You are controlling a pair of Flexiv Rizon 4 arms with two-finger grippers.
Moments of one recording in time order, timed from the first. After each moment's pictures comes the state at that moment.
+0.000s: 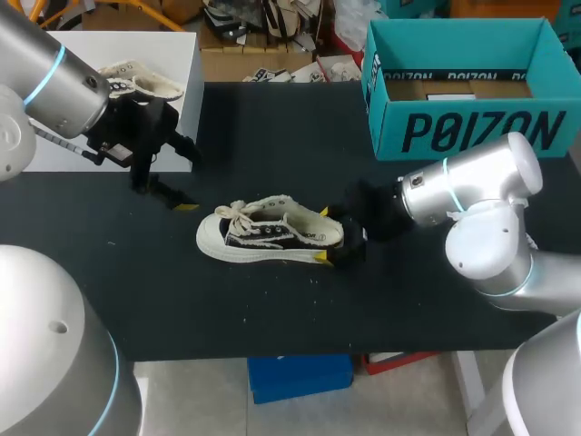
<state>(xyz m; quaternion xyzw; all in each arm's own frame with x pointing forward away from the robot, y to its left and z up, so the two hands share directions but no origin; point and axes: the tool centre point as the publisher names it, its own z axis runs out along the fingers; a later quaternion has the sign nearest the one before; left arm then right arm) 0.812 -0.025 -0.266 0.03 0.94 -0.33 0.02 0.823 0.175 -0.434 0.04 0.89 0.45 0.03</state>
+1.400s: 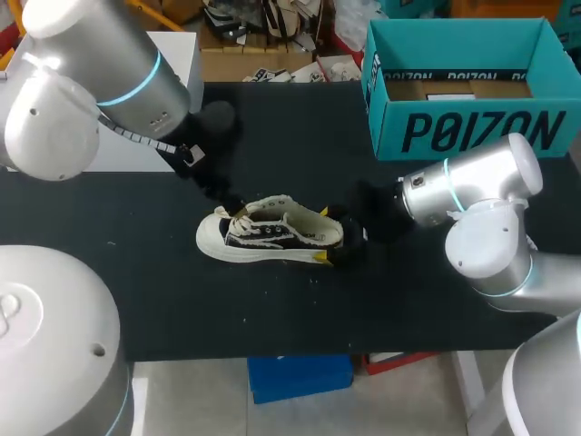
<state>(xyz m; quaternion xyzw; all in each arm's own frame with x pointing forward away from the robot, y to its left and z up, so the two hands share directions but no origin) 0.780 -0.082 -0.268 -0.27 0.94 -0.20 -0.02 0.823 0.175 -0.434 0.04 0.89 0.45 0.03</state>
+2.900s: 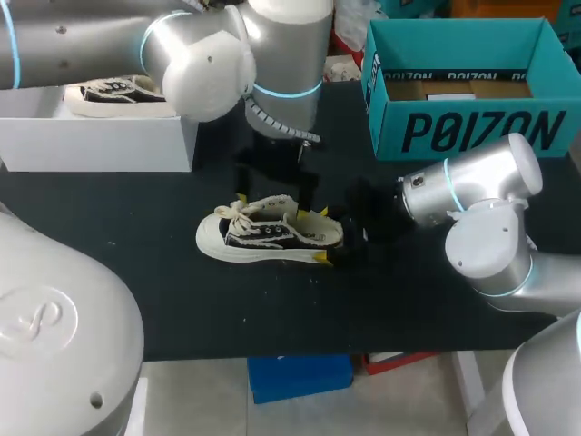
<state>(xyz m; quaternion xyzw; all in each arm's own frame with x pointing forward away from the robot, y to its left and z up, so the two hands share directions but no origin) 0.805 -0.148 -0.323 -0.60 0.80 0.05 0.03 0.823 0.175 -0.434 0.04 0.89 0.45 0.03</state>
